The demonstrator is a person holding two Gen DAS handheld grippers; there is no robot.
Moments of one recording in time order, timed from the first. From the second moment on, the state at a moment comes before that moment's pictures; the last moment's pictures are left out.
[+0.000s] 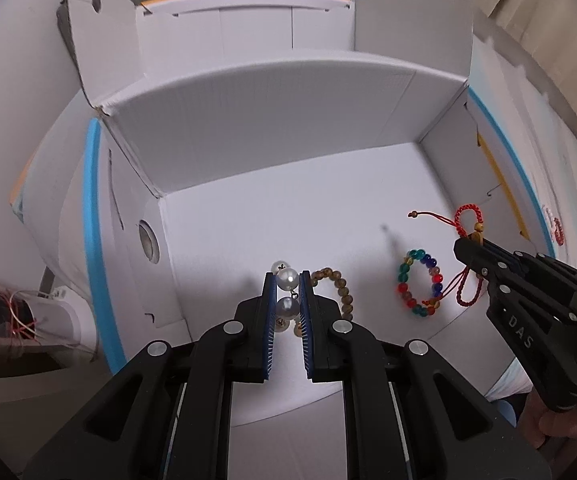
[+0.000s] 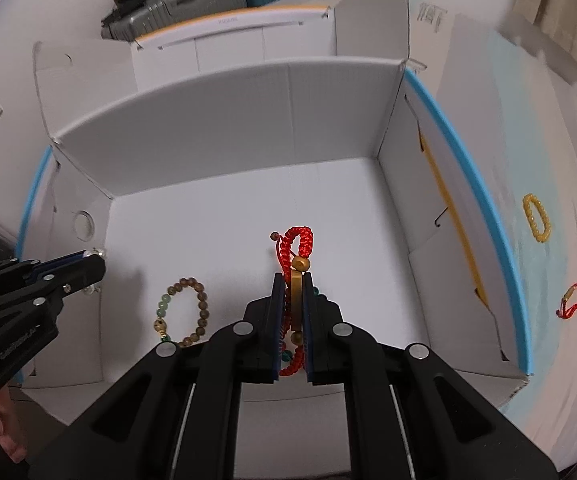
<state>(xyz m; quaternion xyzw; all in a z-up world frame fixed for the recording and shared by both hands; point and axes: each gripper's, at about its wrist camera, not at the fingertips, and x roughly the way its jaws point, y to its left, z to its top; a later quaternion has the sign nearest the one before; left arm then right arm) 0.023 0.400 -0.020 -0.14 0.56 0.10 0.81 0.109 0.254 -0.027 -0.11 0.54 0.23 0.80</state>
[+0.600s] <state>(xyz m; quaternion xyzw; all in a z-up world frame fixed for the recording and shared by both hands) 0.029 0.403 -0.045 -0.14 0.59 0.10 0.79 0.118 0.265 -0.054 -0.11 0.59 0.21 0.77</state>
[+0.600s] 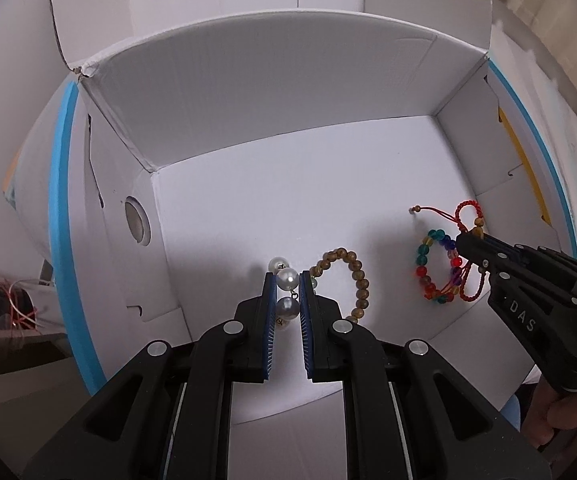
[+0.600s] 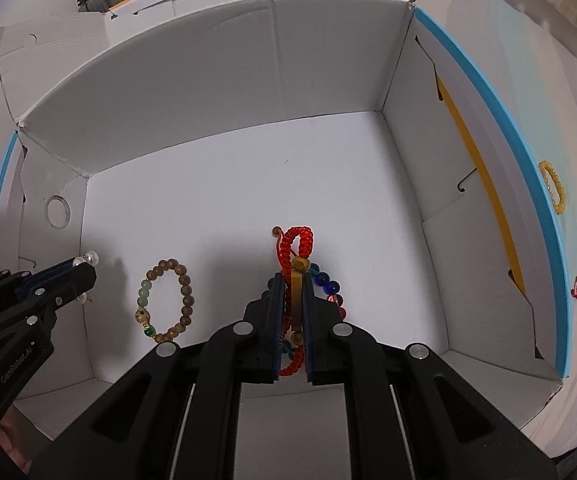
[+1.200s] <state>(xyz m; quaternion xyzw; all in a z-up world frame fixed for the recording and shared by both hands) 0.027 0.394 -0.035 -0.12 0.57 0.10 0.80 0.122 0.266 -0.049 -0.10 0.58 0.23 0.77</state>
